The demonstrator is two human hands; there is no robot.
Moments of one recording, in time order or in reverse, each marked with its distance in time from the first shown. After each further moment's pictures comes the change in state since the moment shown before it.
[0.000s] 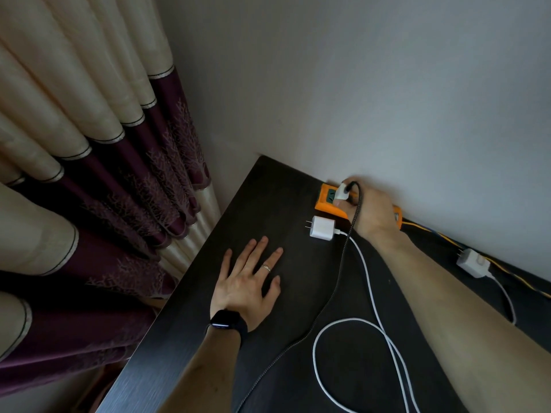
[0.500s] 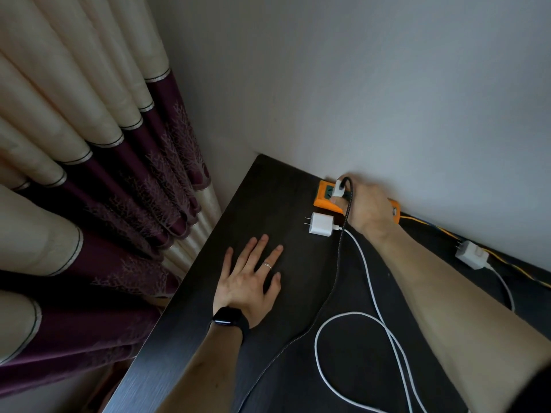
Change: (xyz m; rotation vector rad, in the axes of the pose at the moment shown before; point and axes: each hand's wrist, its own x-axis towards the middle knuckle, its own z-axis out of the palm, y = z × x) left_hand -0.001 0.000 -0.001 0.015 -0.031 0.007; right_hand 0.008 0.002 0.008 -0.269 -0.042 0.011
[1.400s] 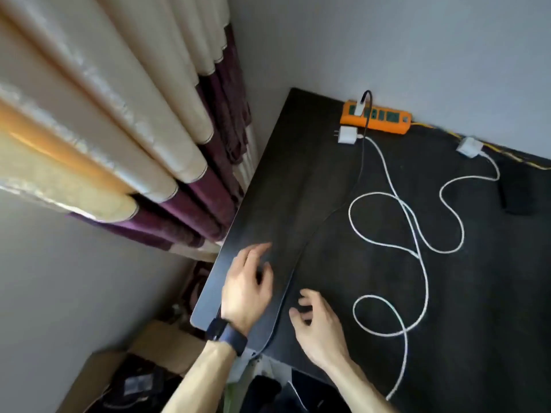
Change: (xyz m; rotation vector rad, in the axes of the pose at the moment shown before) left_hand -0.268 -0.035 -0.073 -0.503 0.201 -0.122; right_hand -0.461 -0.160 0.059 0.750 -0.408 0.318
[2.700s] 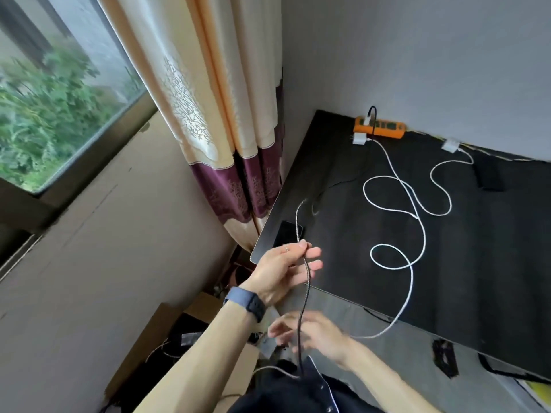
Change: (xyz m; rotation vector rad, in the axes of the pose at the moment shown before) left_hand -0.167 0.055 -0.143 -1.124 -0.455 -0.660; right_hand -0.233 -0.049 0.057 0.455 -0.671 -0.022
